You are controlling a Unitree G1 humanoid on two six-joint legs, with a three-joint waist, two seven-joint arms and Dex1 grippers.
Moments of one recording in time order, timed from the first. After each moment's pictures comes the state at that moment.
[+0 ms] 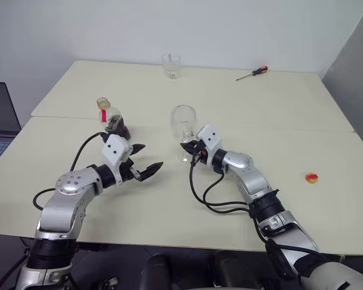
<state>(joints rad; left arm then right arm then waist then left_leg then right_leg) -0.22 0.62 0.09 -0.17 -0.33 0.43 -0.77 -0.68 -0.07 0.21 0.46 0.06 0.13 0.62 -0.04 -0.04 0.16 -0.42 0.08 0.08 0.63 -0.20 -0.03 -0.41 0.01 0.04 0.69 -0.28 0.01</state>
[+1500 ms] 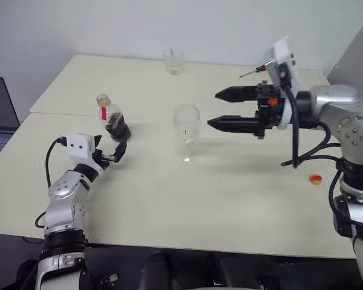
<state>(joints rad) -0.33 0.47 0.29 0.29 -0.29 0.10 -0.52 -0.96 -0.63 0.02 -0.25 0.69 1.07 0.92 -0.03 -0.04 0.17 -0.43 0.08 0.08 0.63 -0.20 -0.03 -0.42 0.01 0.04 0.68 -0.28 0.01</state>
